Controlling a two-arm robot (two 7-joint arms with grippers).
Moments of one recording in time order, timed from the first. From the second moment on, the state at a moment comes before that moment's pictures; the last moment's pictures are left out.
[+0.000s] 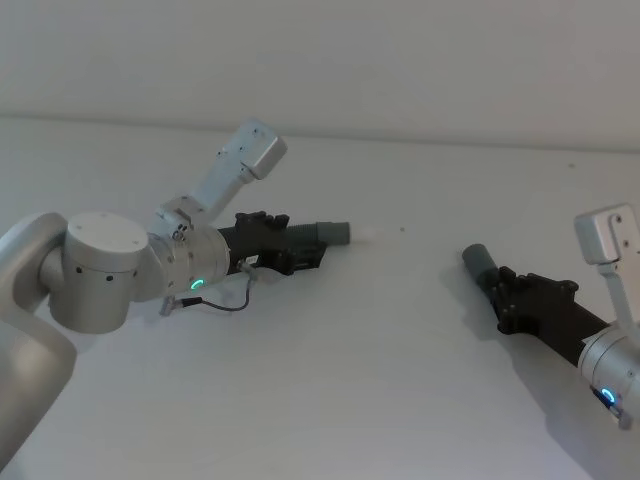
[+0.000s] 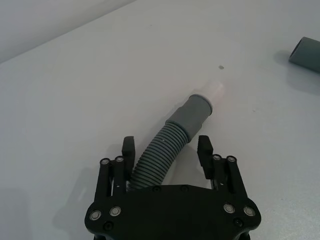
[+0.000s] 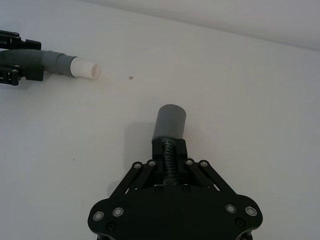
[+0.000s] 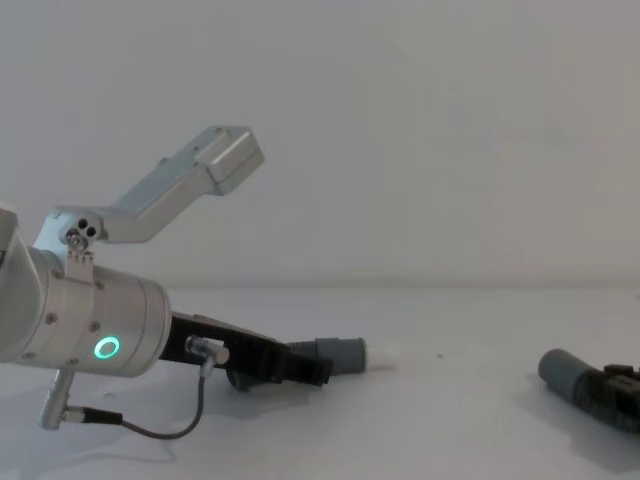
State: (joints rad) left arm -0.41 0.33 0.48 -1.49 -0.29 0.56 -0.37; right arm -0.01 0.41 -0.21 -1.75 0.28 0.39 0.26
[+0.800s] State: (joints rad) left arm -0.41 0.33 0.48 -1.49 -0.29 0.56 -0.37; right arm -0.01 0.41 -0.21 -1.75 0.28 0.39 0.26
